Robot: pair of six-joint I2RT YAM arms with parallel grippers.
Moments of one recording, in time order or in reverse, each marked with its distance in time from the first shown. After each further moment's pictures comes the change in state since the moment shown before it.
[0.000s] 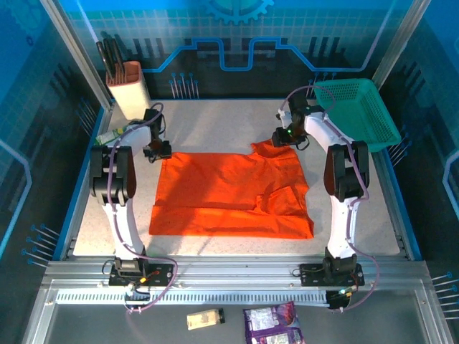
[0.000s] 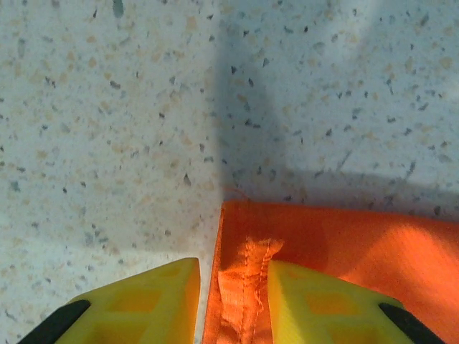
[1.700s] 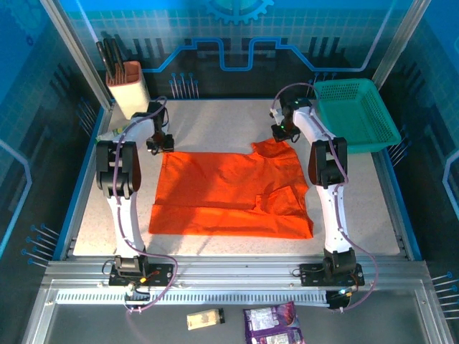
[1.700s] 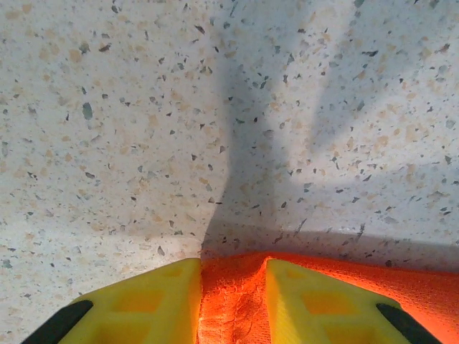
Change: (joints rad) left arm -0.003 0.098 0.183 -0.086 0.027 0.040; right arm 0.008 0.372 0.455 -0.145 0.149 -0.123
